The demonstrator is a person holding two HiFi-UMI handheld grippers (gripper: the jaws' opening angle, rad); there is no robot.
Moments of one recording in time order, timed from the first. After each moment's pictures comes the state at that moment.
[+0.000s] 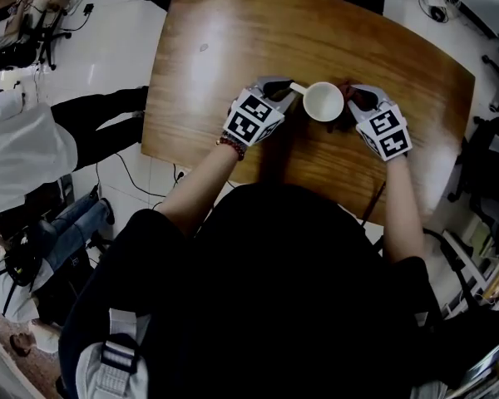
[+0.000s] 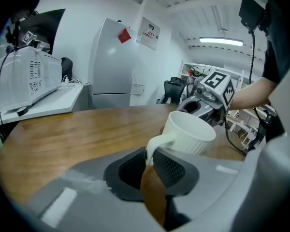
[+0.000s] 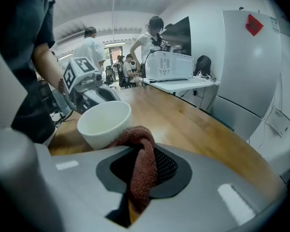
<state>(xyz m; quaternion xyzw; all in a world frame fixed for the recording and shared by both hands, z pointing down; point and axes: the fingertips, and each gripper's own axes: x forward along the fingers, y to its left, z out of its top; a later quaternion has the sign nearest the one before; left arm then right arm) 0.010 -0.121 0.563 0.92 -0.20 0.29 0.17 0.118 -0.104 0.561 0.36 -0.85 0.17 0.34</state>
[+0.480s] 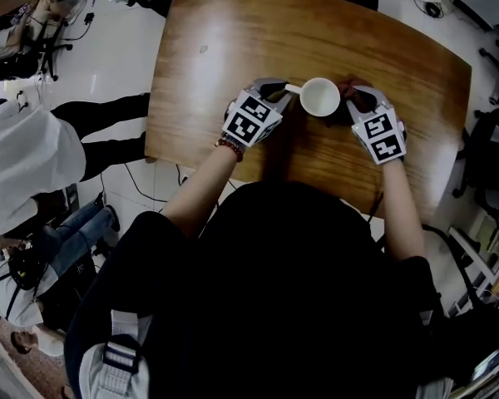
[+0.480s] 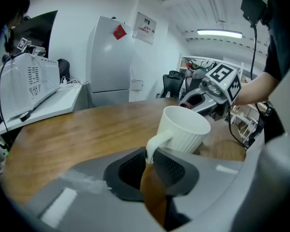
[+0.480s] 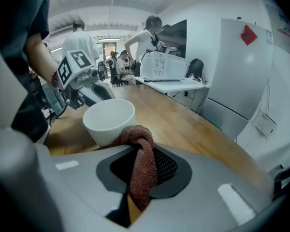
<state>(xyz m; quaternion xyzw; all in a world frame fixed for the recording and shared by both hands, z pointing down) 0.002 -0.108 0.564 0.91 -0.20 0.33 0.15 0.124 -0.085 0.551 0.41 -0.83 0.15 0.36</state>
